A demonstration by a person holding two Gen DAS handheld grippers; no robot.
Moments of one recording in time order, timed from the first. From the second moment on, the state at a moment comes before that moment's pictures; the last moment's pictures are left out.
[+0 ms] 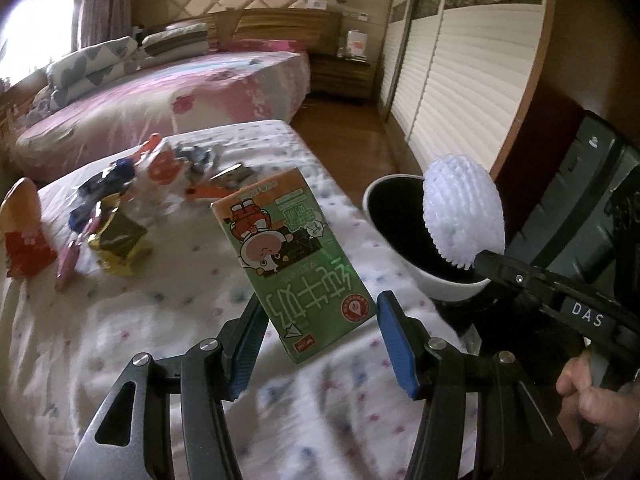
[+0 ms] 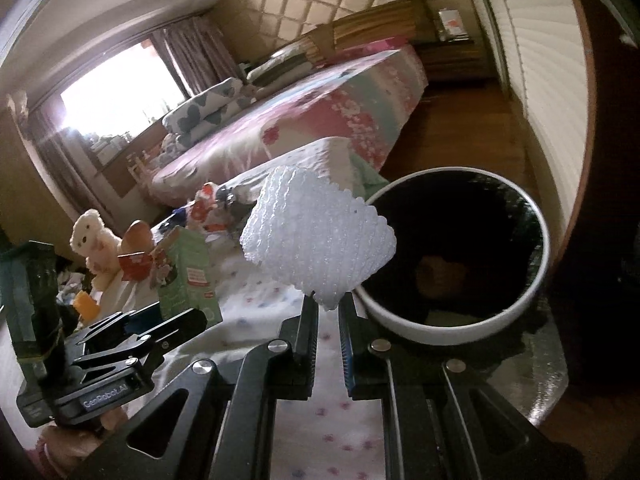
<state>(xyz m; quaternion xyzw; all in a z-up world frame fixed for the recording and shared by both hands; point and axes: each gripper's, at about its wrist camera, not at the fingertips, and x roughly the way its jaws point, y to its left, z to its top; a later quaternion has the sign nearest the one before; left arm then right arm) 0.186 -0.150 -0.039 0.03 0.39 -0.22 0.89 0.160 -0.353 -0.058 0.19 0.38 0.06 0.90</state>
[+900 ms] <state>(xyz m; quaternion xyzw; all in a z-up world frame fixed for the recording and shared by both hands) 0.240 -0.237 -0.052 0.07 0.41 -0.28 0.87 0.177 -0.428 -0.072 0.21 0.41 0.00 0.89</state>
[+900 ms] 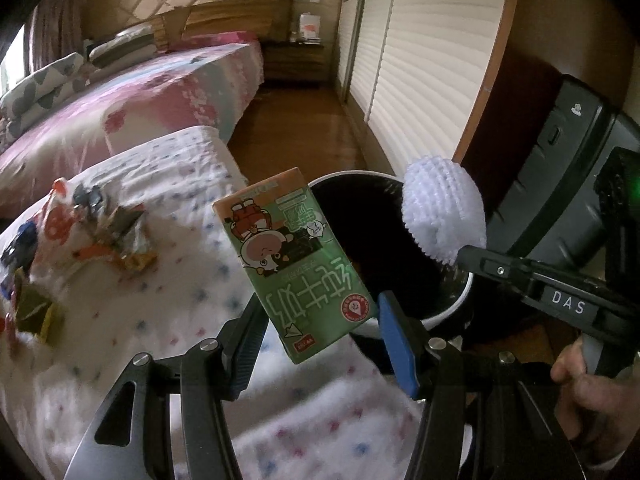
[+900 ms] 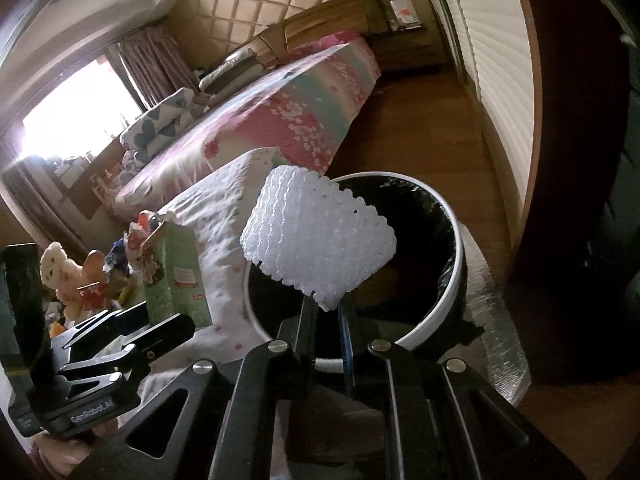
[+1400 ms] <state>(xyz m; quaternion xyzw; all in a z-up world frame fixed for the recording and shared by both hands) 0.275 -0.271 -0.065 0.08 0.43 -0.30 0.85 0.199 -0.448 -0.082 0.22 0.43 -0.01 0.88</state>
